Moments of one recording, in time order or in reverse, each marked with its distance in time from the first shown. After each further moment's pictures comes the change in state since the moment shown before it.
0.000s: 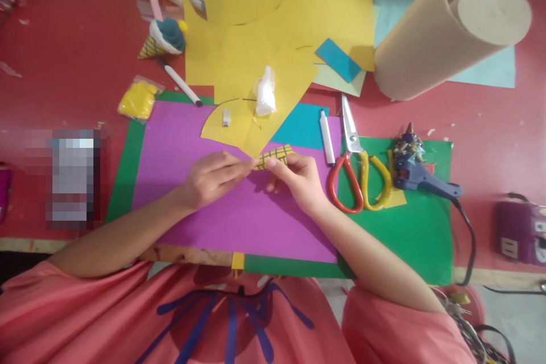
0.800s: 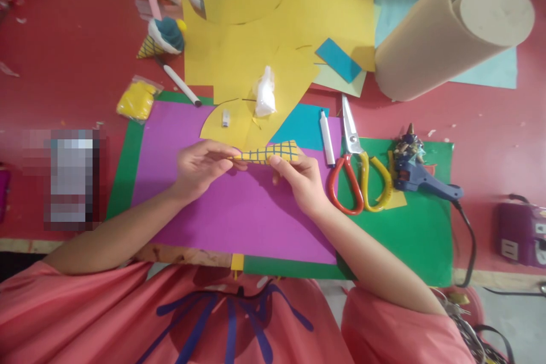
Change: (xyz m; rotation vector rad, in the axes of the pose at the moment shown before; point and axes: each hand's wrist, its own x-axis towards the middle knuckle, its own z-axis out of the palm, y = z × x) left_hand 0.002 0.001 -0.001 -0.861 0.184 -0.711; right_hand -0.001 -0.003 -0.001 -0.115 0.070 -0.101
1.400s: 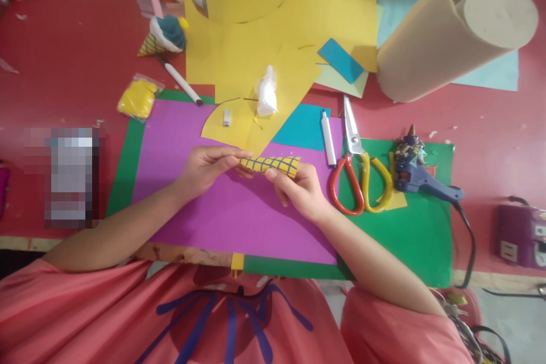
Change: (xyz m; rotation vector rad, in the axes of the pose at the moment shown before) left_hand 0.007 0.000 0.000 -0.066 -0.161 -0.198; right_hand -0.010 -0.003 -0.003 0.024 -0.199 0.002
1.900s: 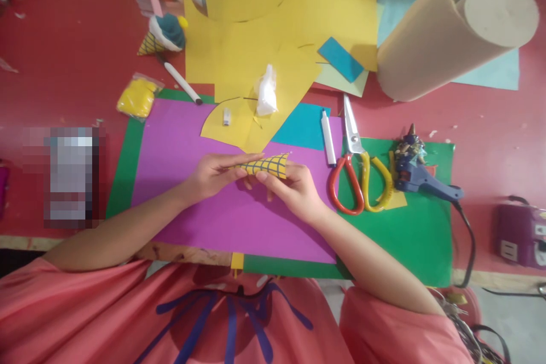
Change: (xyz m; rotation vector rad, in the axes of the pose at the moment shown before) left_hand -0.004 -0.003 0.003 0.119 -0.167 -0.009; right_hand 0.004 -0.009 0.007 -0.130 -0.070 -0.125
